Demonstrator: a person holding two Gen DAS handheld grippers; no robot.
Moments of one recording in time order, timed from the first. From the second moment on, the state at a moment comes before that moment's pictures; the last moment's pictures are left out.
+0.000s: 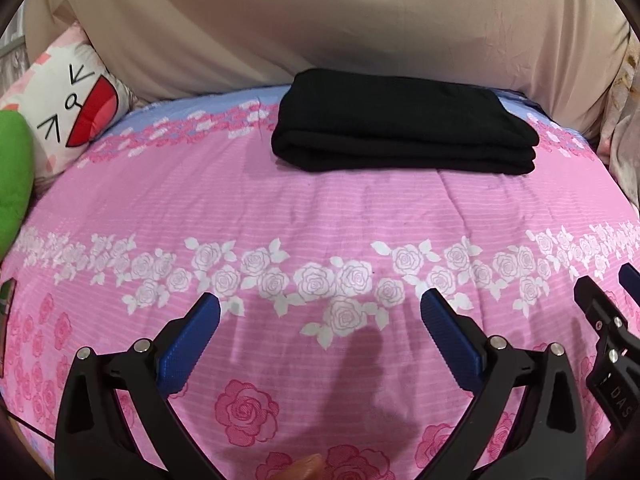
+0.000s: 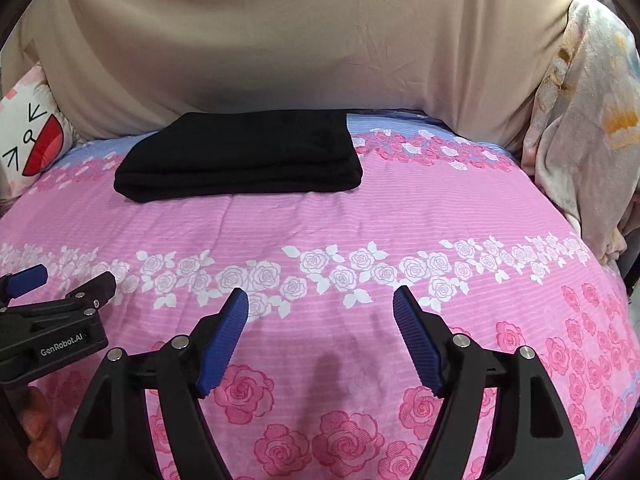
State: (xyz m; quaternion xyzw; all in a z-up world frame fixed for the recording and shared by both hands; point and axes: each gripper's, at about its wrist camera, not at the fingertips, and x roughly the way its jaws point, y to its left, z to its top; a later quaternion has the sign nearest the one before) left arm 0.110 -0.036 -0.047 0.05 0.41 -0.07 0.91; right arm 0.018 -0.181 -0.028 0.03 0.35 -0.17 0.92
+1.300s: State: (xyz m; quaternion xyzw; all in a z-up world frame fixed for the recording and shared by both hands) left arm 0.100 -0.036 -0.033 0.04 0.37 -0.10 0.92; right arm 0.026 -0.175 -0.034 0.01 0.37 -0.18 0.91
